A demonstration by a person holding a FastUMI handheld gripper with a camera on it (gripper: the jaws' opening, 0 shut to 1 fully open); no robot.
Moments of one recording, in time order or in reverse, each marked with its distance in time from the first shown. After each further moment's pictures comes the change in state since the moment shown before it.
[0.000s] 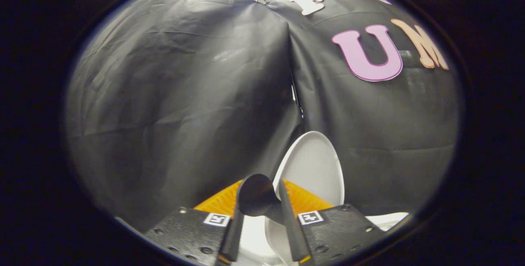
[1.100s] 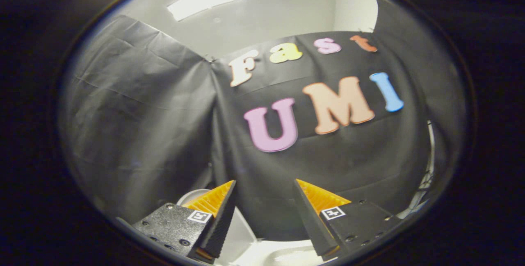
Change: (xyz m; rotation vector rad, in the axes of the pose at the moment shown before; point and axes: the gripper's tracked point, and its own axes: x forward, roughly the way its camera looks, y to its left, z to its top) arm -0.287 -0.189 0.096 0.028 -0.453 -0.532
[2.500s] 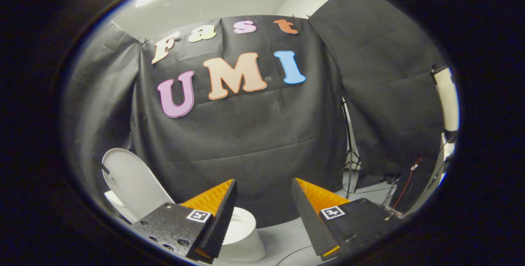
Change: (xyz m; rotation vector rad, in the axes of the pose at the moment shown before) arm -0.155 -0.250 -0.098 0.114 0.192 -0.407
